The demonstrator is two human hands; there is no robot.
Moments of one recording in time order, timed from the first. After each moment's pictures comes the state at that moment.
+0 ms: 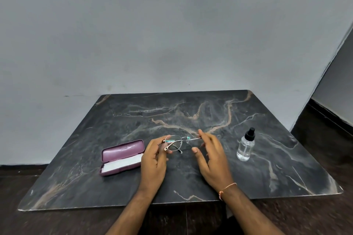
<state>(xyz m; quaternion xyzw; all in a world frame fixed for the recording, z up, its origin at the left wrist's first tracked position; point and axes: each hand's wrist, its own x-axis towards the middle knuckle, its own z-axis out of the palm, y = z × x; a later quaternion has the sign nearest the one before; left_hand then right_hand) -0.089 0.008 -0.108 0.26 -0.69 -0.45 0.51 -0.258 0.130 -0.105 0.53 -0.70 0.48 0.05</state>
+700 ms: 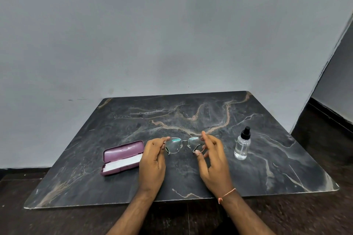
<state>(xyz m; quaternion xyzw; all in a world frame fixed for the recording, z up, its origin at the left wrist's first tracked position) -0.080 0.012 -0.107 0.25 -0.77 -0.28 0.52 -0.244 0.147 -0.103 0.54 -0.63 0.55 0.12</state>
